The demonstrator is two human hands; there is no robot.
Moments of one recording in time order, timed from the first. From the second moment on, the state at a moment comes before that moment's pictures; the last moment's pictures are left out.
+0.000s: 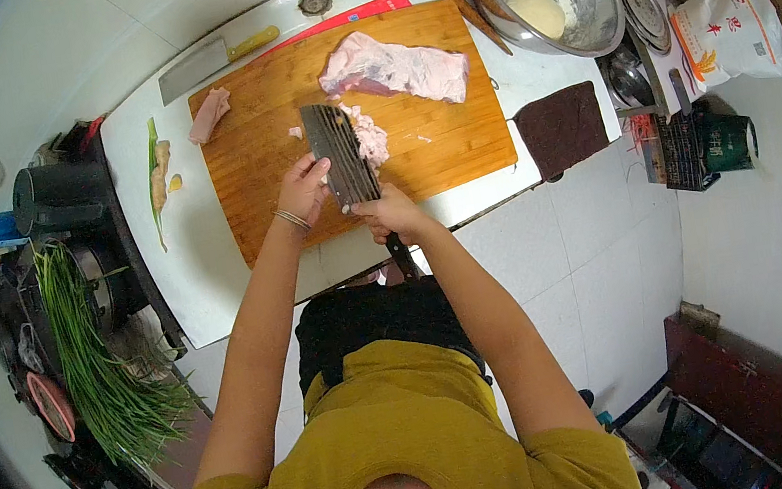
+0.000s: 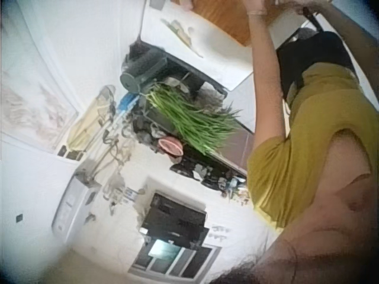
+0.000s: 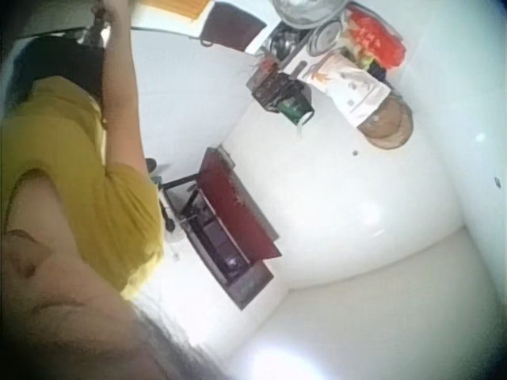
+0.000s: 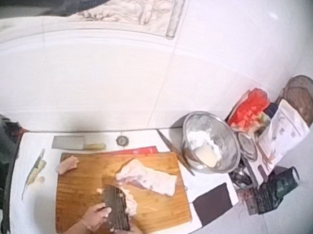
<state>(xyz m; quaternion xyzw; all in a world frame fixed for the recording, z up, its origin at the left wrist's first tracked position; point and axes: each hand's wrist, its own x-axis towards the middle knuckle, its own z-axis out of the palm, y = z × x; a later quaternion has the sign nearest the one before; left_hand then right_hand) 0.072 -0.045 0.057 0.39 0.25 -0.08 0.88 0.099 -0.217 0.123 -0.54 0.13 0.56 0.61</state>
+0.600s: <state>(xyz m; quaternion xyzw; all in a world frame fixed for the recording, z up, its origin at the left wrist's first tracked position) 0.225 -0.111 0.068 0.99 -0.11 0.02 0.07 0.143 -0.347 0.108 -0.64 0.21 0.38 0.63</state>
